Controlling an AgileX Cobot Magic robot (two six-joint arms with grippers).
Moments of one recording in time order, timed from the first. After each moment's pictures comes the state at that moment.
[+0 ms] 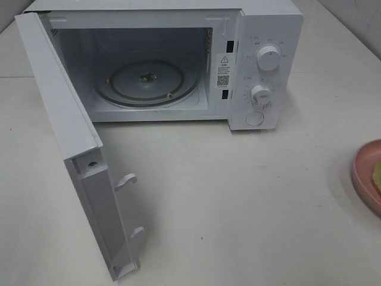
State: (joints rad) left arm 0.01 0.00 -0.50 -0.08 1.05 0.05; right arm 0.03 0.00 -0.51 -0.11 1.04 0.06
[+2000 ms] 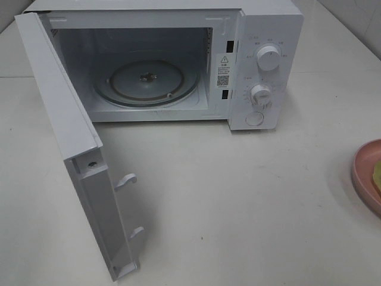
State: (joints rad) left arm 0.01 0.00 -0.50 -0.08 1.05 0.05; right arm 0.03 0.00 -0.51 -0.10 1.04 0.06
